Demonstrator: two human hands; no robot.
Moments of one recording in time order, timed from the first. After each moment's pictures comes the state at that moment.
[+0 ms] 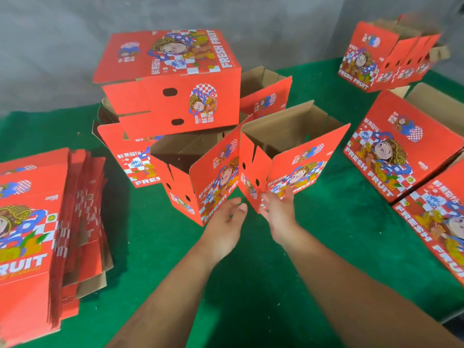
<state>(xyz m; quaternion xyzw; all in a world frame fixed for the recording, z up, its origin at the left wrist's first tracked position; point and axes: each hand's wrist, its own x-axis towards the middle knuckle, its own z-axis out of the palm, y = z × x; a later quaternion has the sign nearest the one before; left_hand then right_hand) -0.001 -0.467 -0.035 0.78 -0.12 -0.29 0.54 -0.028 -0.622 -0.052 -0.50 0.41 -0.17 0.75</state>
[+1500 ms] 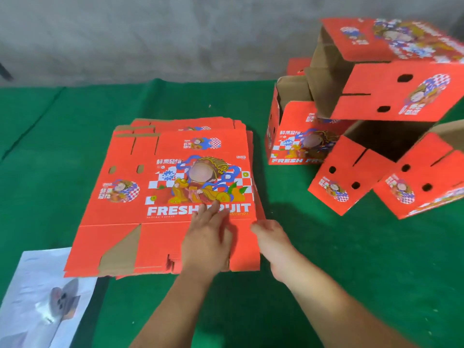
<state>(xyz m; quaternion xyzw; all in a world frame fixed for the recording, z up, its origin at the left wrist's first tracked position) 0.065 -0.017 -0.044 0.95 -0.14 -0.02 0.28 0.035 -0.169 -0.030 -0.68 0.37 0.09 0.63</state>
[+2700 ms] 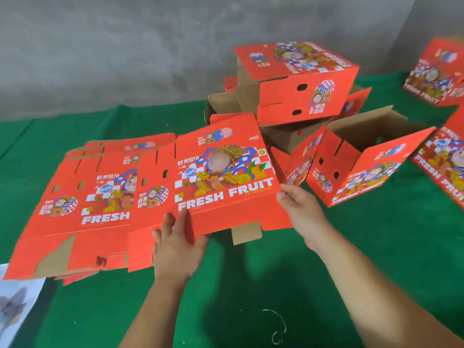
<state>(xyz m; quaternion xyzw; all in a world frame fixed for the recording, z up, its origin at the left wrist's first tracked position) -0.025 -0.136 -0.017 0.96 0.01 -0.06 0.29 -0.068 -0.408 0.035 -0.73 0.22 -0.07 0.64</state>
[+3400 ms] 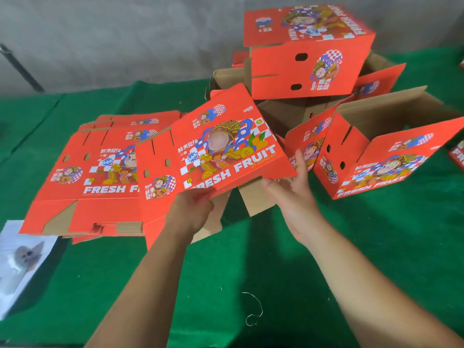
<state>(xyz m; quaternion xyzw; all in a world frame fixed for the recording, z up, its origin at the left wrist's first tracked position) -0.022 -0.225 0.019 0.87 0.11 -0.12 0.46 -0.069 -0.444 0.022 -0.62 0.12 -0.05 0.78</state>
